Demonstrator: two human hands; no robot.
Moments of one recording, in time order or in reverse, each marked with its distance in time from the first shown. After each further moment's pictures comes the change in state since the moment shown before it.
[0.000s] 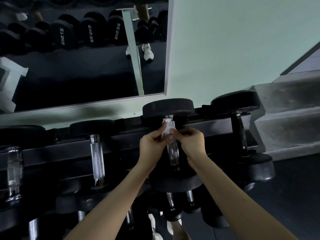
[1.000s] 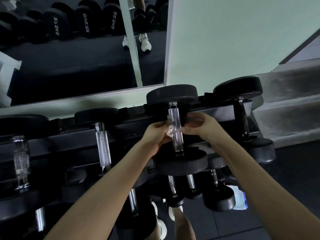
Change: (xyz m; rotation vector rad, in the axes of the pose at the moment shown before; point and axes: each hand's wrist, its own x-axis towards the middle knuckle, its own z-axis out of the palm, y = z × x) left_hand 0.008 0.011 -0.011 -0.214 -0.247 -0.510; right_hand -0.002 -0.013 -0.043 -0.326 -0.271 -0.042
